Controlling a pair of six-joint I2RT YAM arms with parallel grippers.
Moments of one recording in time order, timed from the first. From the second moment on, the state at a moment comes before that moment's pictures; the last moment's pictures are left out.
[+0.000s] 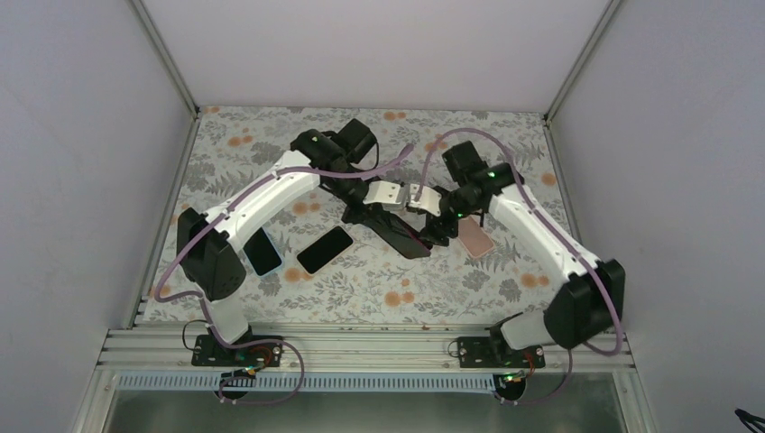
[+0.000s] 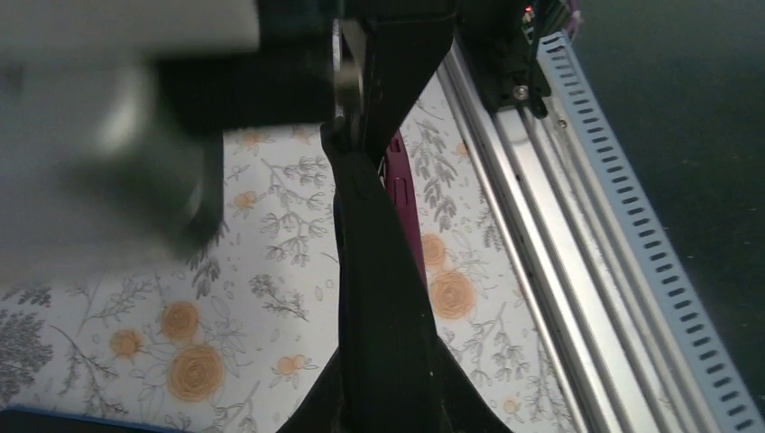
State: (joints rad) left arm -0.72 1.79 1.75 -1.21 0.73 0.96; right arm 0.45 1.36 1.20 -1.00 -0.47 -0.90
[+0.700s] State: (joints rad) left arm -0.74 1.64 1.58 -0.66 0.50 0.76; right arm 0.30 1.52 1.45 -1.18 -0.80 -0.95
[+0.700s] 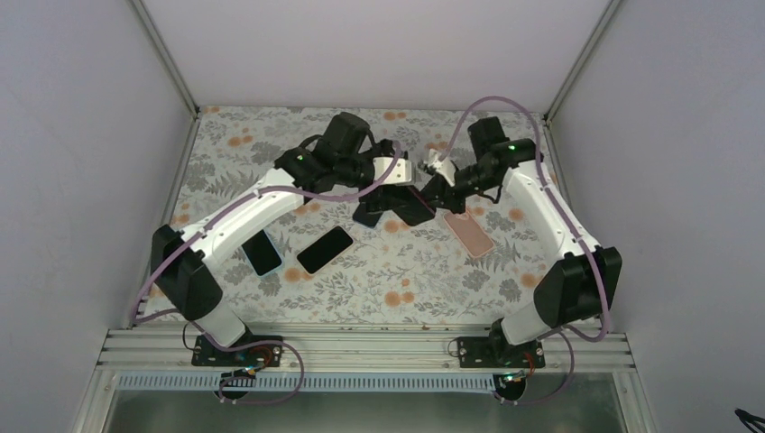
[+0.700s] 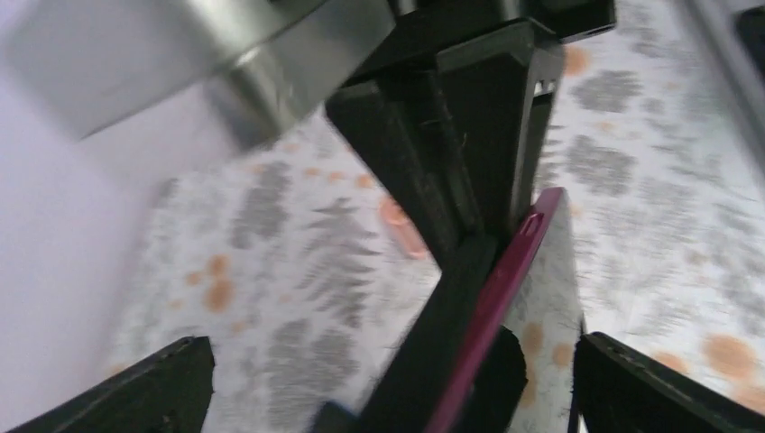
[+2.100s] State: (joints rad) left arm -0.85 1.84 1.42 0.51 -0.38 0.59; right arm 0.21 1.68 1.70 -0.43 -0.49 0.03
